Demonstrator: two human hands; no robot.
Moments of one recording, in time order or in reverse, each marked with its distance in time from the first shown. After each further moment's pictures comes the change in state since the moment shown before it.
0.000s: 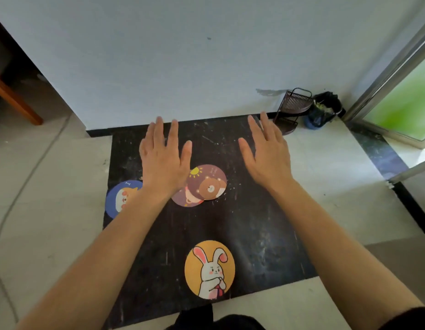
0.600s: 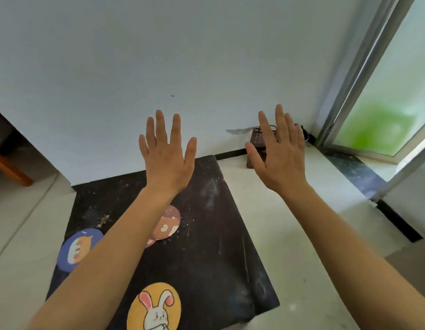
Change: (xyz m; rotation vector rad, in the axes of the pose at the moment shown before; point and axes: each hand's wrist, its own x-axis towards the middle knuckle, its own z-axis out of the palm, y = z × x) left_hand 0.036 0.227 -0.004 0.048 0.161 0.142; right_hand 0.002 0.187 -0.141 -0.126 0.325 -0.003
